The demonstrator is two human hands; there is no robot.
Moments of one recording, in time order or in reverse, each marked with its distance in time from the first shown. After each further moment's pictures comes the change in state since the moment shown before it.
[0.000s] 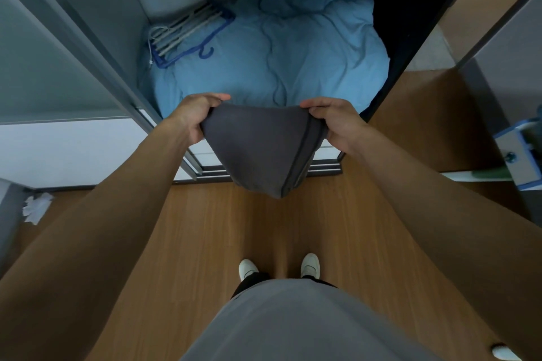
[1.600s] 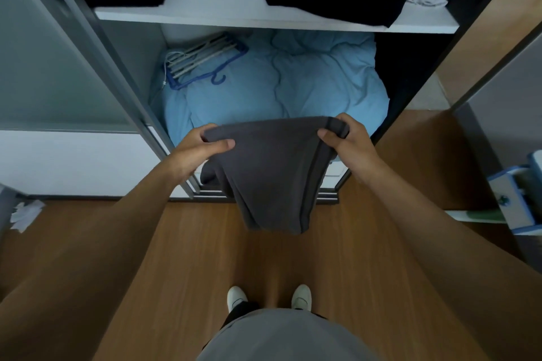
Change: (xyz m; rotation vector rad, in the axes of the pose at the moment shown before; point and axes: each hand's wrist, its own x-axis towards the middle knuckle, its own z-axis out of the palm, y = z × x) left_hand -0.014 -0.030 -0.042 0.178 -0.241 0.331; right_hand -0.020 -0.021 -0.010 -0.377 0.088 -0.394
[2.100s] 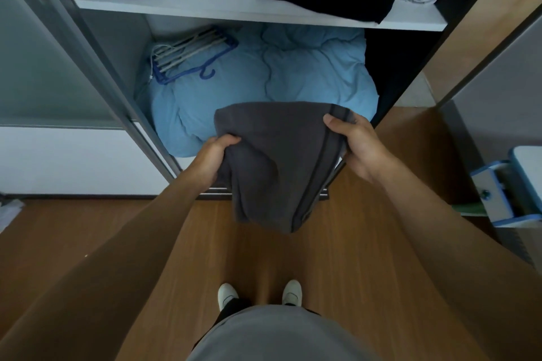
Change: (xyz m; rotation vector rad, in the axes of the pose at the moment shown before) left_hand 0.013 -0.005 0.066 -0.370 0.203 -0.257; right_hand -0.007 -0.020 -0.022 0.443 -0.094 0.204
